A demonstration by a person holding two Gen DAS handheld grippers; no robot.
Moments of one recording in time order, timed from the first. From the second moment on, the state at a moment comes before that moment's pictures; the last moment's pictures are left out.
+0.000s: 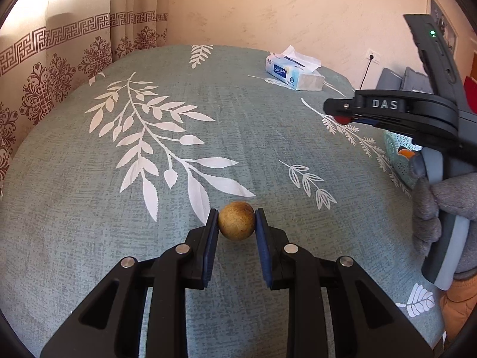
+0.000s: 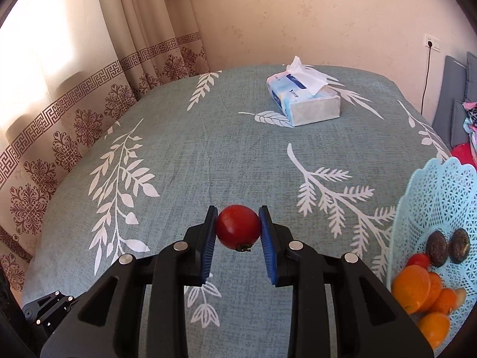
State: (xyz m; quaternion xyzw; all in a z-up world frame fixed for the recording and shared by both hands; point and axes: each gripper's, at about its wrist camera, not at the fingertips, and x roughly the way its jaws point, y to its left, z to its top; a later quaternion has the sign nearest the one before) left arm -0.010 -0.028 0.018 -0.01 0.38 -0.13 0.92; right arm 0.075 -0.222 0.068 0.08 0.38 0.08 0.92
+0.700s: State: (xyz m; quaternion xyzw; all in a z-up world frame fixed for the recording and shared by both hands) left arm -0.020 -0.077 0.045 0.06 0.34 -0.12 0.93; right arm -0.016 -0.345 0.087 0.14 0.32 -0.03 0.94
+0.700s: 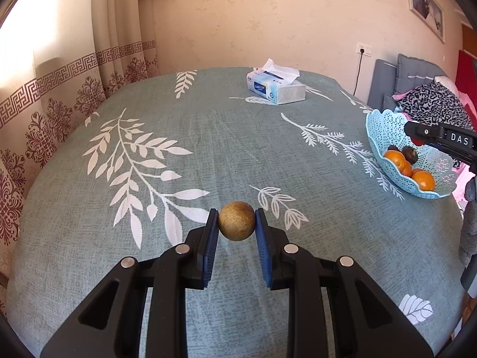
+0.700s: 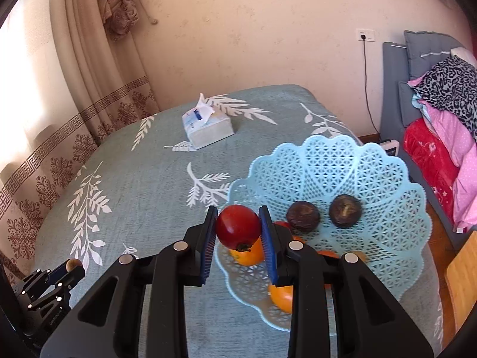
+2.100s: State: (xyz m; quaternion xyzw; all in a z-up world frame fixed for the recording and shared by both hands) left arm 0.004 -0.290 0.084 0.09 0.34 -0.36 0.86; right arm -0.096 -0.446 0.084 0.21 0.25 -0.17 0.93
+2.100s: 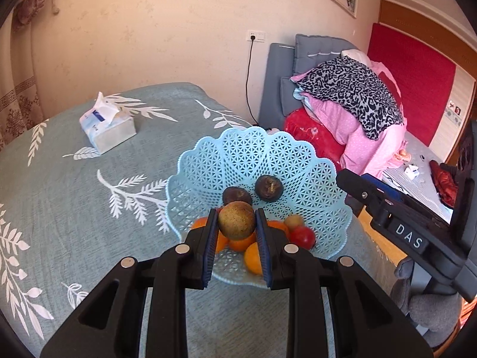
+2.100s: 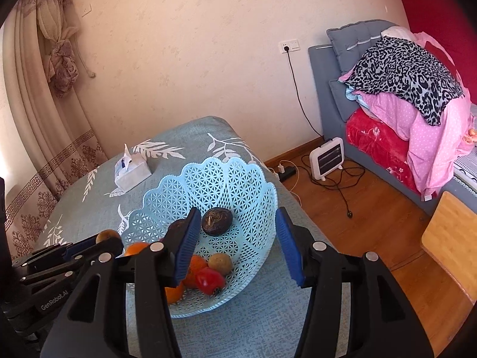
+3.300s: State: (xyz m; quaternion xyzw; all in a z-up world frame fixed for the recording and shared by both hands) left arm 0.006 -0.241 0.079 0.14 0.28 -0.20 0.93; right arm -0.113 -0.403 0.089 0.14 0.26 -0.15 0.94
